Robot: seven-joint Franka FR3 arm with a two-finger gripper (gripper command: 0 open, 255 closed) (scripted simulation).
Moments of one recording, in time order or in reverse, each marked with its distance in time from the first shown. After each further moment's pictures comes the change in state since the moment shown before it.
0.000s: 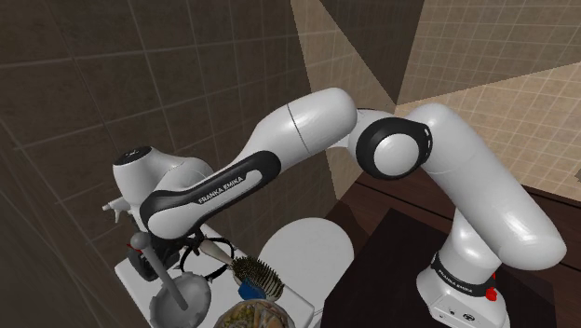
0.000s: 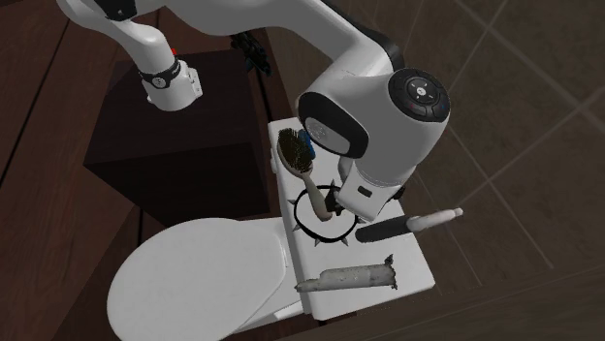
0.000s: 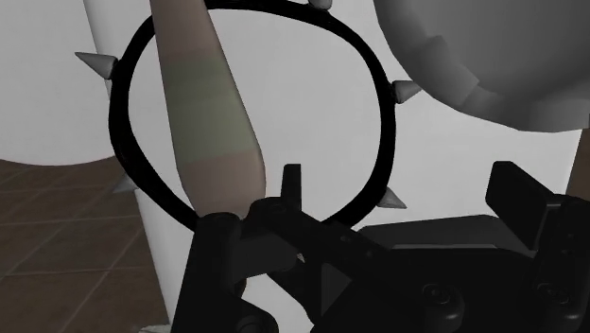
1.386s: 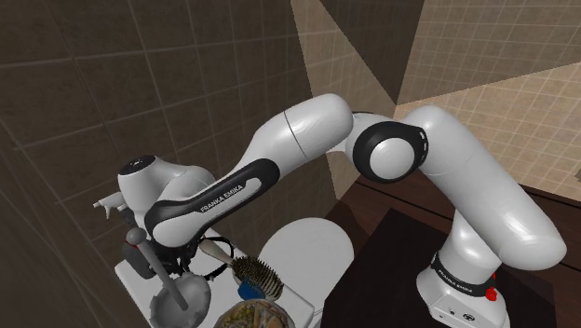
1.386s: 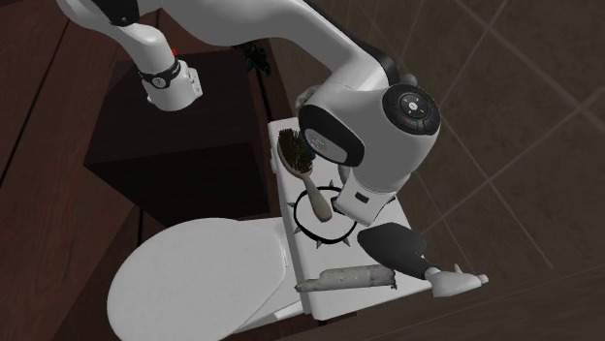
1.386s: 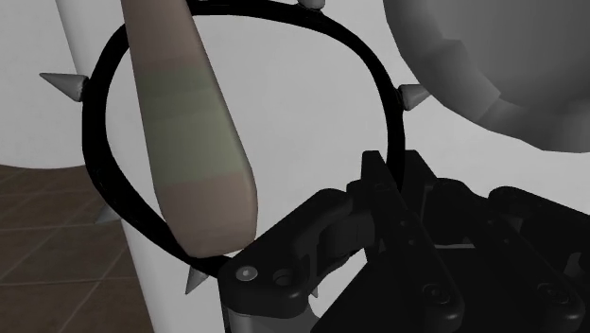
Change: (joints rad) arm 0.002 0.025 -0.005 -0.013 -0.007 0.041 0.004
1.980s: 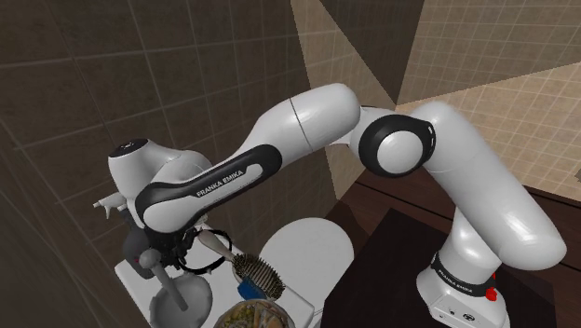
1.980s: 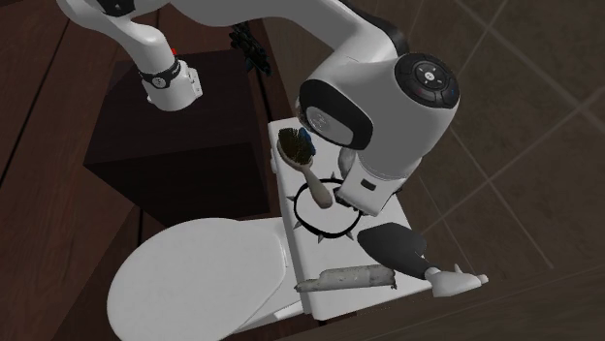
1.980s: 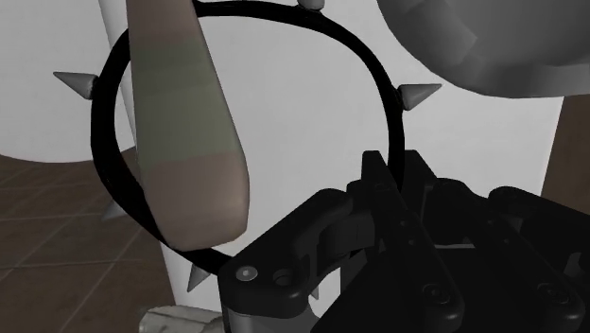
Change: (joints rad) arm -0.001 -0.044 0.010 0.027 0.011 -0.074 -0.004
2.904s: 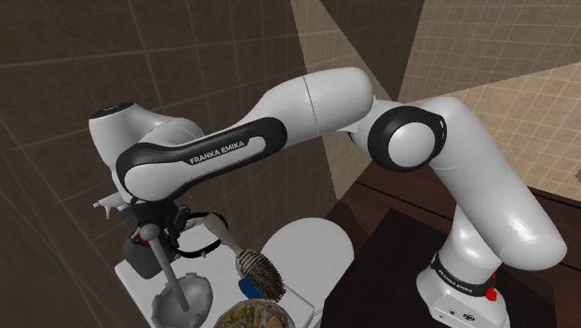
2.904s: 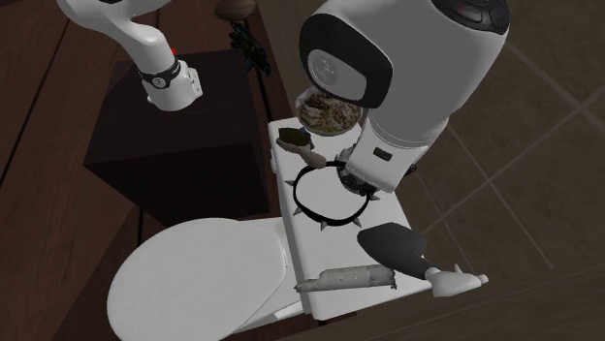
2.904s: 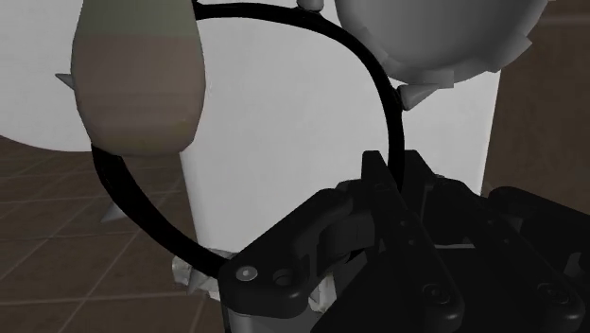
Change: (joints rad) arm 0.006 -0.055 0.012 0.095 0.015 -0.146 -0.007
